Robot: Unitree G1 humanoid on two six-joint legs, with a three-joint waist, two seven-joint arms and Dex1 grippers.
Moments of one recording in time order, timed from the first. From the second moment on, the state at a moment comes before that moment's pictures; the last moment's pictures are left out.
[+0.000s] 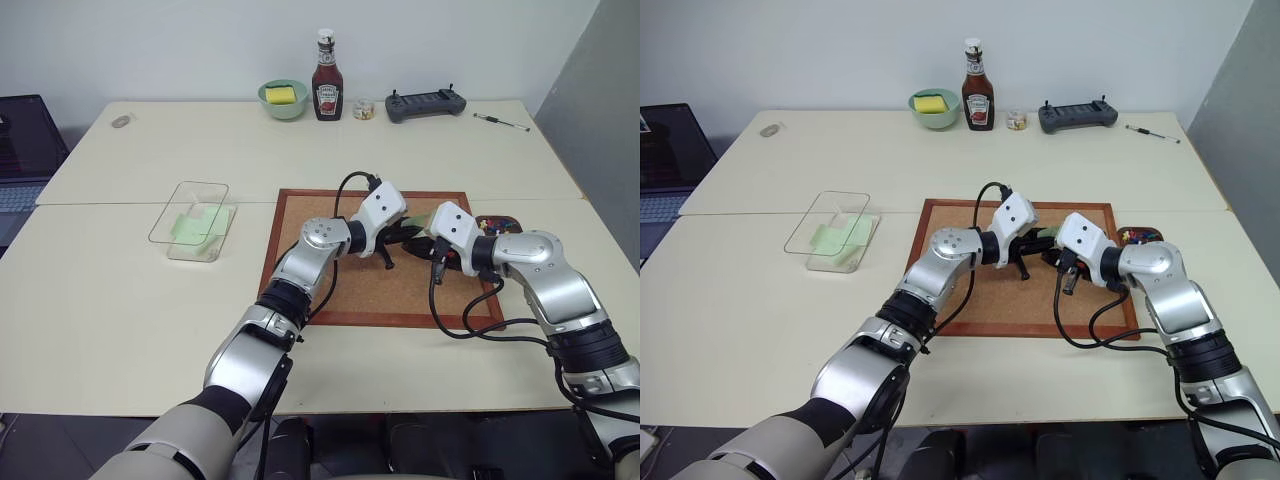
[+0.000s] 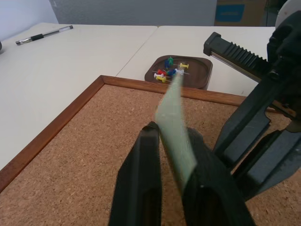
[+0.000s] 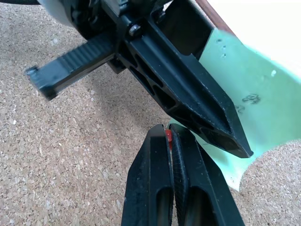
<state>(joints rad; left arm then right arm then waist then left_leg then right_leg) -0.94 0.02 -0.24 0.74 0.01 0.05 -0.82 -0.56 -0.64 0.19 0.01 0.08 0.38 0.93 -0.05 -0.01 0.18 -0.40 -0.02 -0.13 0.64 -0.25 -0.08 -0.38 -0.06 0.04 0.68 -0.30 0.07</state>
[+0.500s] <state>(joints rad) -0.92 0.02 -0.22 0.74 0.02 0.07 -0.78 -0.56 -0.63 0.17 -0.01 0.09 0.38 0.92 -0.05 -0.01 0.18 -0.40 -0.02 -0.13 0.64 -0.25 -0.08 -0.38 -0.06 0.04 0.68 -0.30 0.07</state>
